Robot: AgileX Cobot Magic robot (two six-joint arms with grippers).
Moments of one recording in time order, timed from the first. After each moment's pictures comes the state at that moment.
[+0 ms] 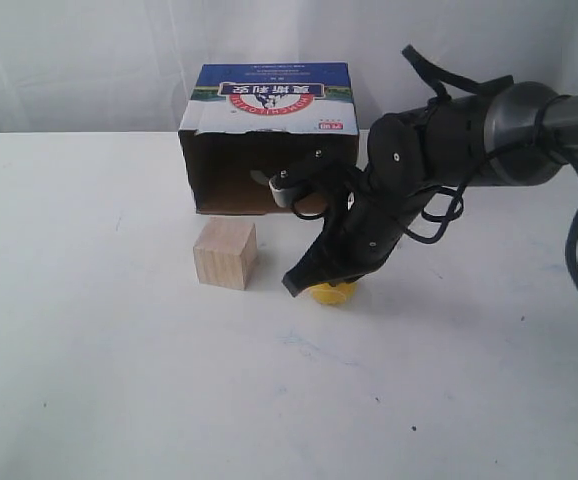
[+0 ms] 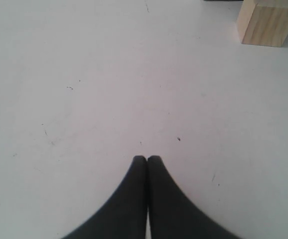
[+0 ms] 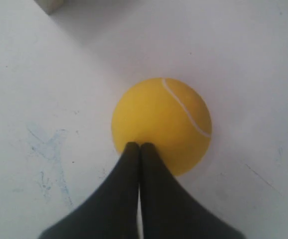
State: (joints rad) left arm -0.04 0.00 0.02 -0.06 0.52 -0.03; right arm 0.53 1.91 -1.25 0.06 0.59 -0.21
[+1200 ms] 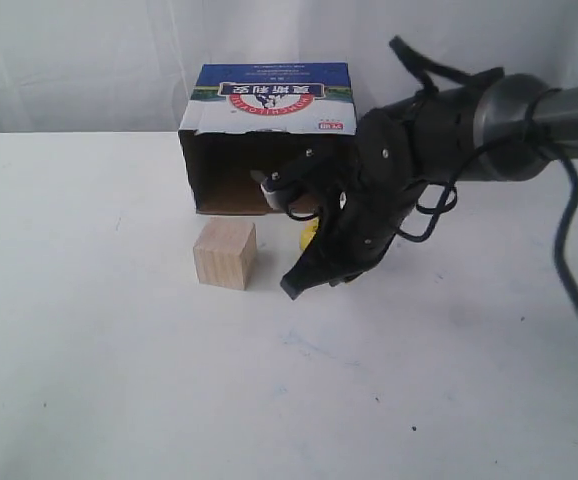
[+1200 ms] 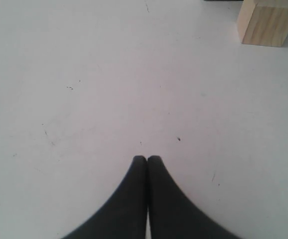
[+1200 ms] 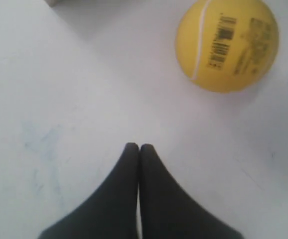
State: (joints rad) left arm -0.04 0.00 0.02 -0.06 0.52 -0.03; right arm 0.55 1.93 -1.29 -0.01 0.63 -0.18
